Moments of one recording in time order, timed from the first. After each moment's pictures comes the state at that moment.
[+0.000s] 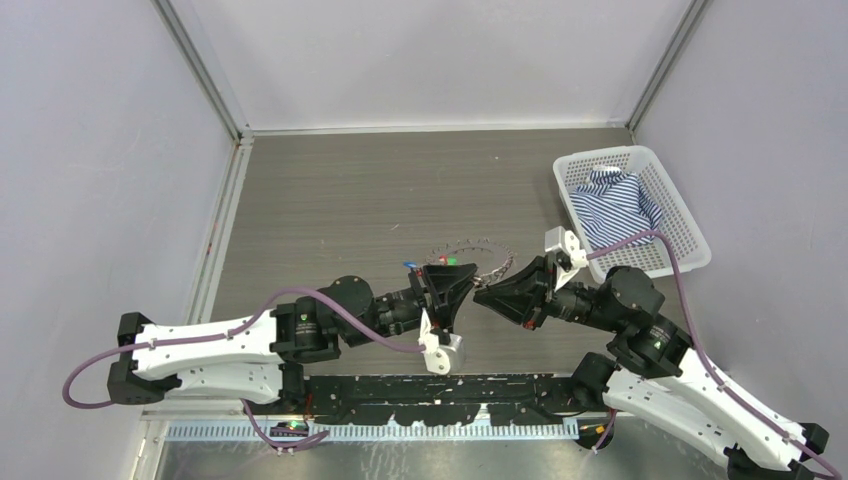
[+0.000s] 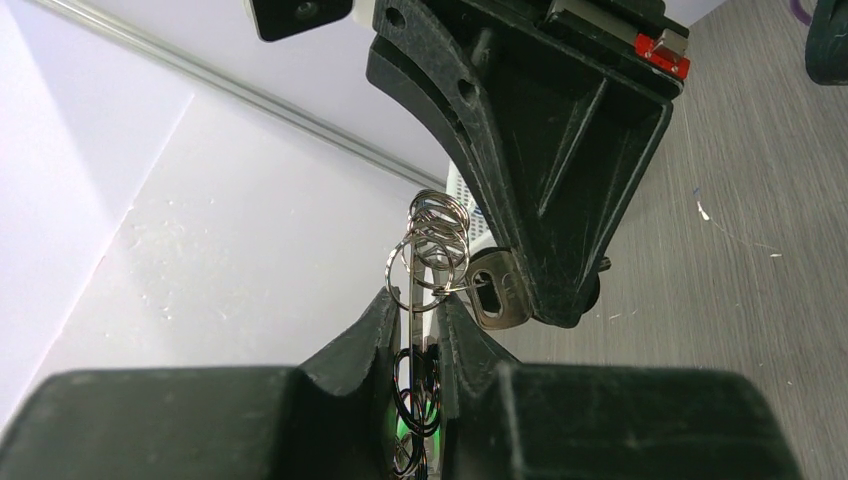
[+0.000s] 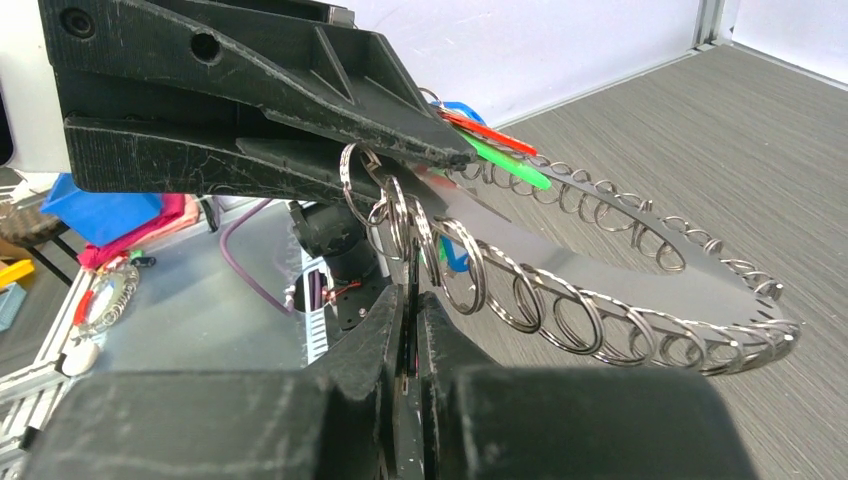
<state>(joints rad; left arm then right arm) -1.42 0.98 0.95 0.10 -0.13 1.01 0.87 0.49 0.68 -0.08 -0.42 0.31</state>
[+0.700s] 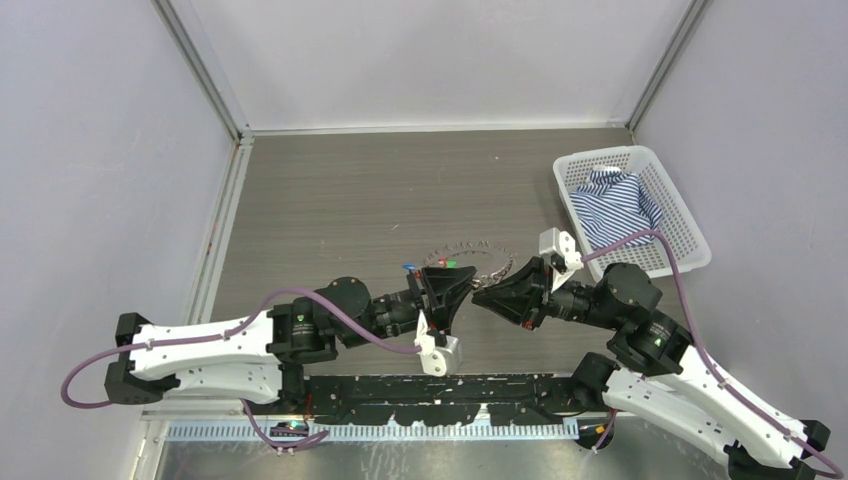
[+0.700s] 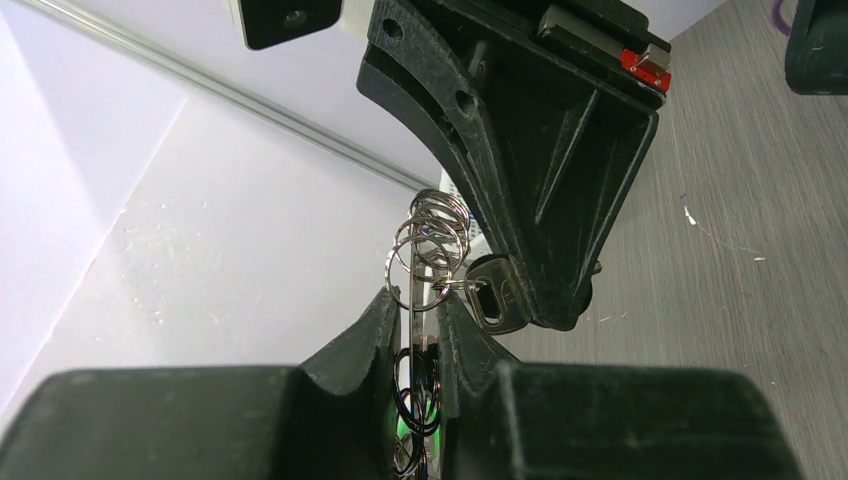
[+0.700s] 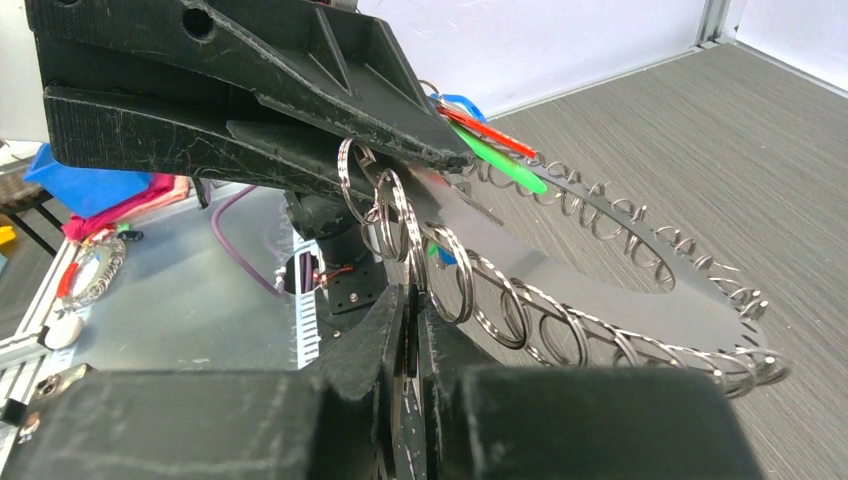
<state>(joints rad) -1.43 0.97 0.95 0.08 -0.12 1.00 0.87 0.51 0.72 -0.13 -0.44 0.25</state>
